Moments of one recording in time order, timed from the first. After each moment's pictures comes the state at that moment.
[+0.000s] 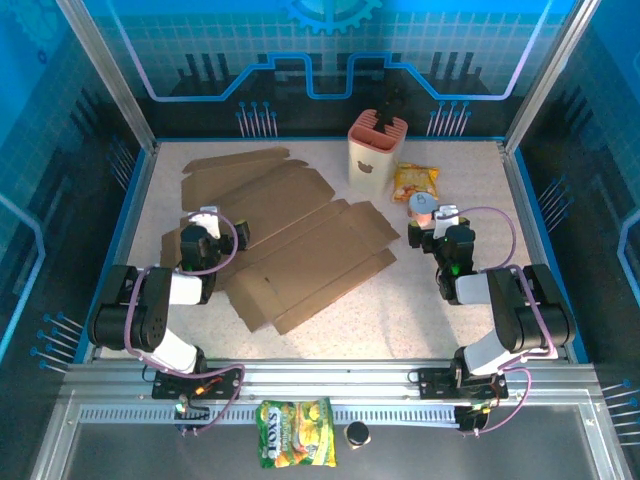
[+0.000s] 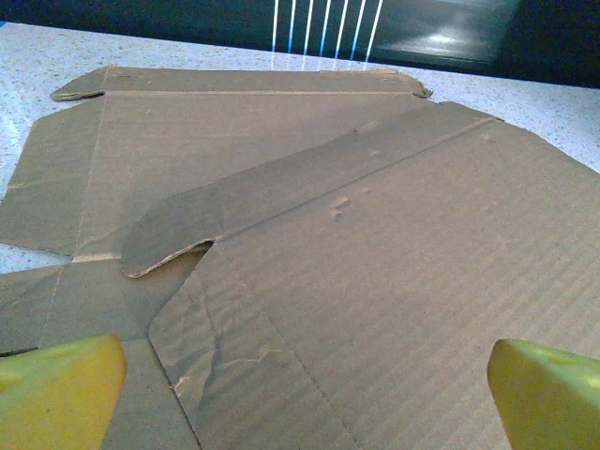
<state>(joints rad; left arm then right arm) 0.01 1.55 0.36 0.84 0.03 -0.13 0.08 1.54 0.37 0.83 0.10 -0.06</state>
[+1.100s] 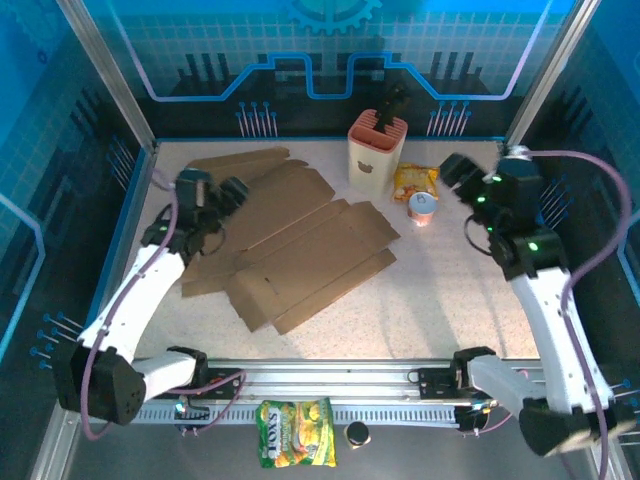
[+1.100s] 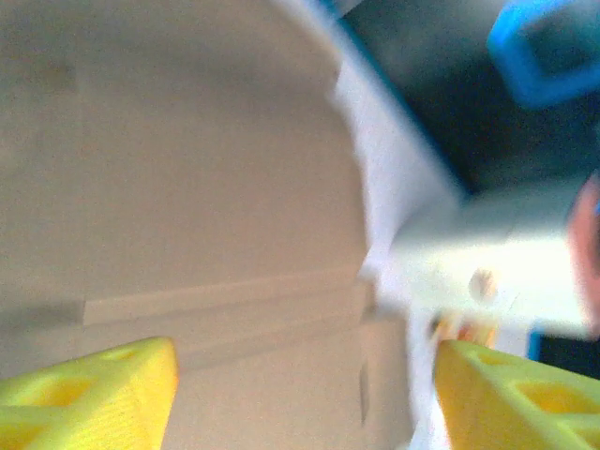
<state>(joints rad) -0.24 1.19 1.03 -0.57 0.02 -1.01 0.21 1.06 1.22 -0.70 0.03 0.78</state>
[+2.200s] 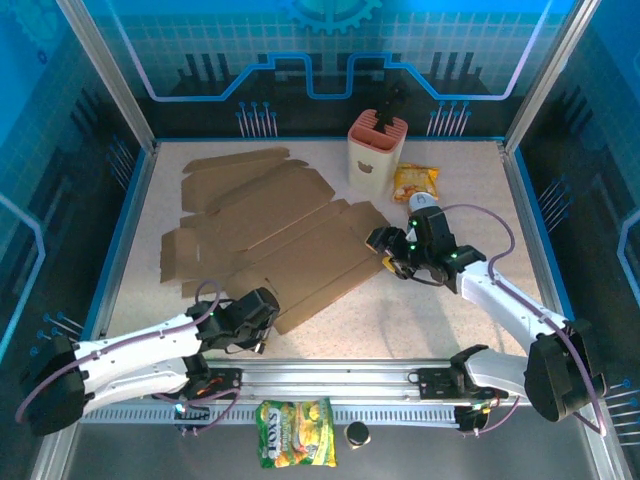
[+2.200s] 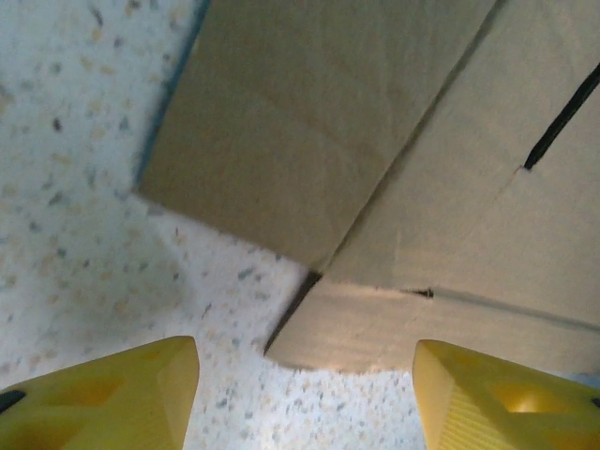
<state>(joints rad) -0.93 0.93 0.41 -0.59 -0.14 -2.09 0.39 1.18 0.73 -0.33 -0.36 1.12</state>
